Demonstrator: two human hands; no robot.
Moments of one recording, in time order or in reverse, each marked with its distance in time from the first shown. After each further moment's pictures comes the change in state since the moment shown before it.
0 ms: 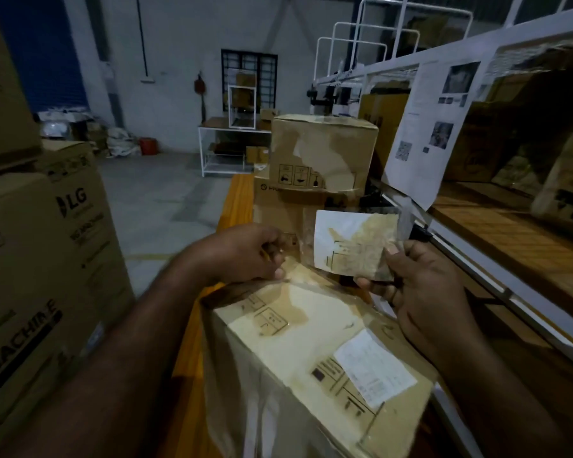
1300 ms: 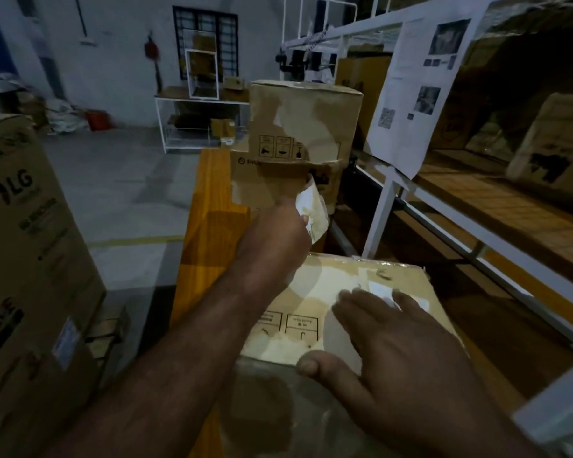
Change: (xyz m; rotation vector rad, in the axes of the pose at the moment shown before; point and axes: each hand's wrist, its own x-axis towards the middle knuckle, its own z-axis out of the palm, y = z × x) left_hand 0.028 0.028 0.061 0.053 0.472 -0.079; right_hand -0.106 -0.003 0.048 -1.757 -0.339 -0.223
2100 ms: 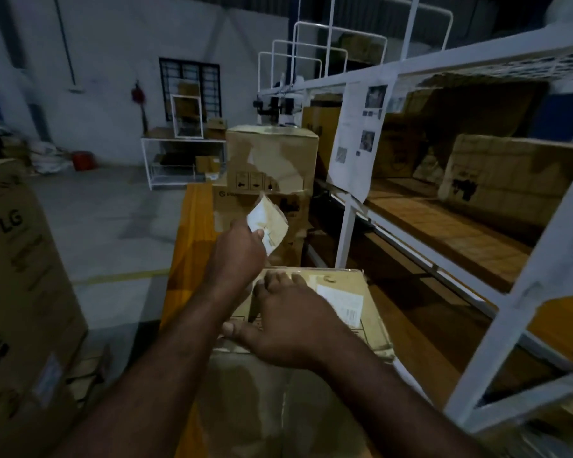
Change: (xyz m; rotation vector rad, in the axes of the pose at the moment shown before) left_hand -0.018 0.002 -0.012 -0.145 0.099 -0.093; right_hand 0.027 -0.020 0.017 0.036 0.062 -0.177
